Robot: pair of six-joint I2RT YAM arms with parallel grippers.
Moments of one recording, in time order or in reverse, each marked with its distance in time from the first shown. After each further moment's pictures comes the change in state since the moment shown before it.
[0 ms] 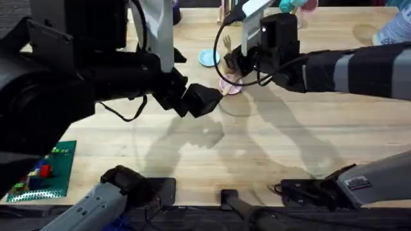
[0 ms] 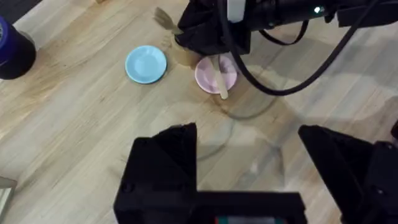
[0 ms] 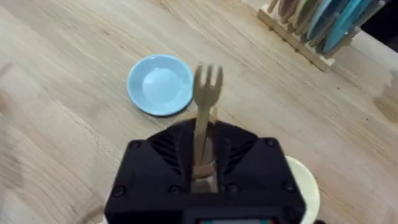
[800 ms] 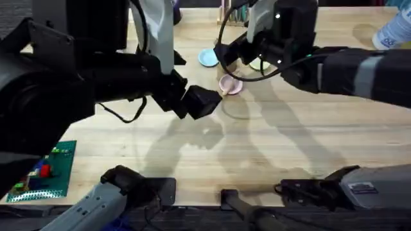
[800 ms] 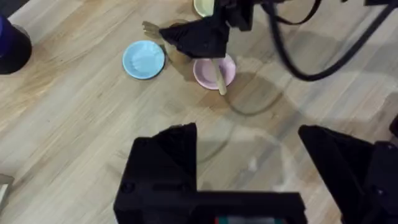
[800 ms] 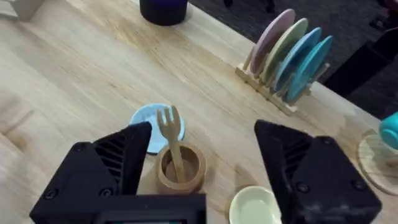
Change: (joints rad) left arm 0.000 0.000 0.000 -0.019 0.000 0.000; right arm 0.000 -0.114 0.000 0.064 0.000 -0.004
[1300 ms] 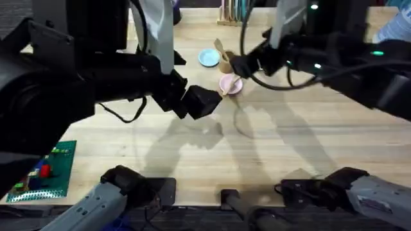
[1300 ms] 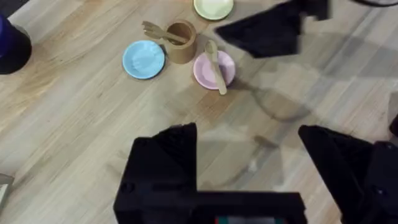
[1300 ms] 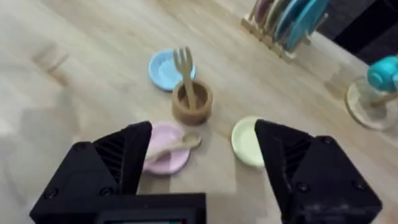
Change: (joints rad) left arm 0.000 0.000 0.000 0.000 0.000 0.000; right arm 0.000 -0.337 -0.001 -0.503 0.000 0.000
